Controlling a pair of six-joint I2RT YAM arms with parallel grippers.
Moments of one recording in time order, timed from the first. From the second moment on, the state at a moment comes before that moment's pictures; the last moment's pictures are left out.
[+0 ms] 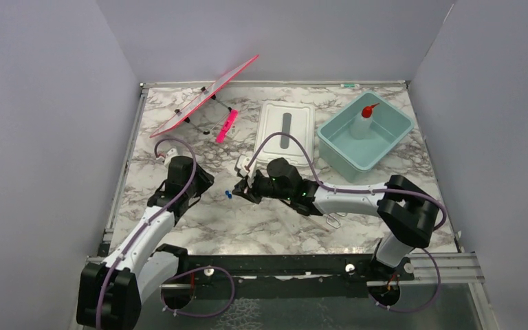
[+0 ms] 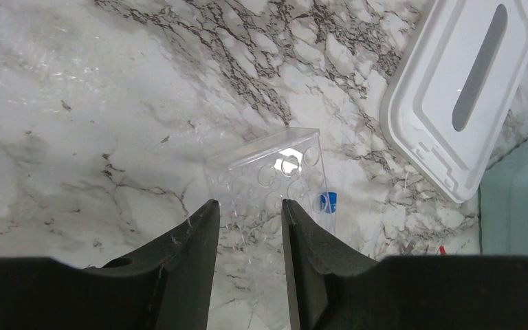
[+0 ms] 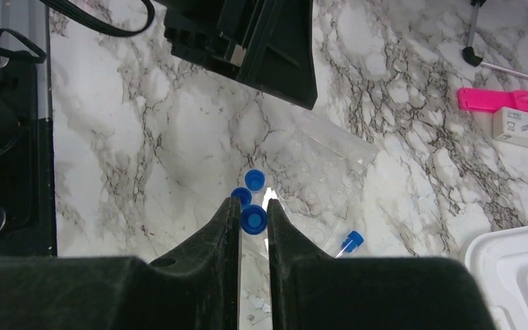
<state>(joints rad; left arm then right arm) -0.23 0.96 0.46 -0.17 -0.08 -0.82 1.05 1.65 0.91 0.46 -0.22 -0.14</state>
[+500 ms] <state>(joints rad) -0.23 0.86 0.47 -0.33 -0.11 -0.82 1.05 1.72 0.92 0.48 -0.25 -0.17</state>
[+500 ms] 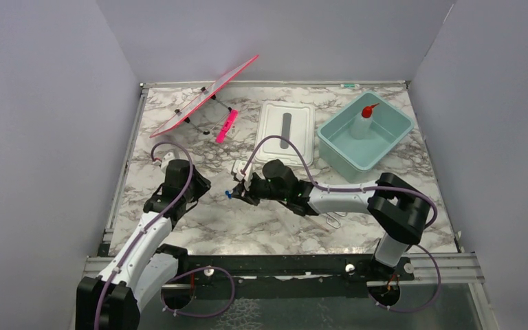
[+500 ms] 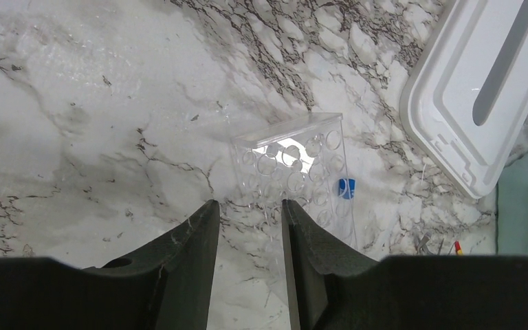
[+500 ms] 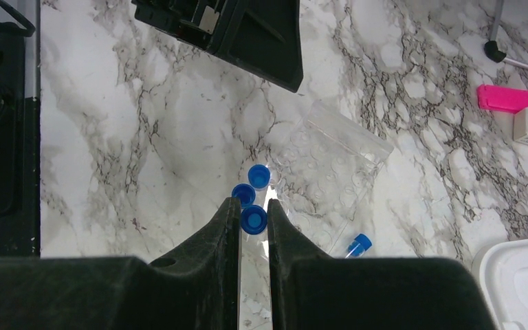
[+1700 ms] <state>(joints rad) -0.23 0.84 0.52 -0.35 -0.15 -0.77 1.05 1.68 0.98 0.29 -0.21 -0.14</state>
